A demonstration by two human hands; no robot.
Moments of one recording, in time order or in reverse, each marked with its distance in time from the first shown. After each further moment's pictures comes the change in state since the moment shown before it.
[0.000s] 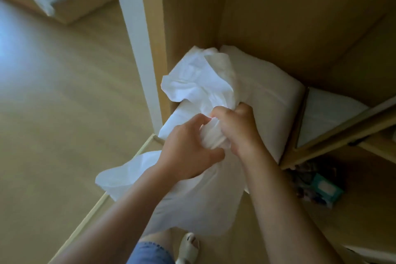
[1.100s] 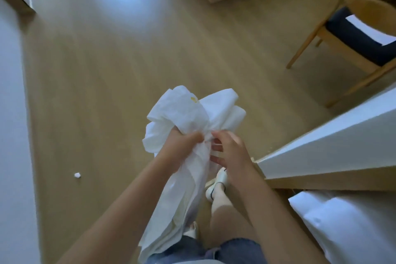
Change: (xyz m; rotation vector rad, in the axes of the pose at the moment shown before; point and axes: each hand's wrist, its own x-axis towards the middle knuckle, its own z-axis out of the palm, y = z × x) left_hand 0.053 -0.332 -0.393 -0.733 0.556 -0.674; right_hand 0.012 -0.062 0.525 0.097 -0.747 0.347
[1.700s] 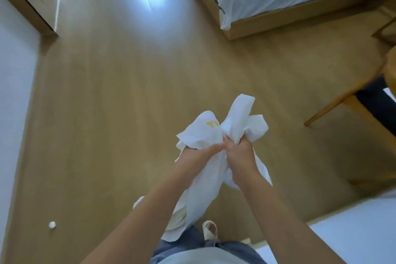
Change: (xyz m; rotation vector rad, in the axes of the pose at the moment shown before) left_hand 0.285 0.199 0.090 -0.106 0.025 -0.107; right_hand 0.311 -0.251 -0.006 -0.238 0.068 -0.185
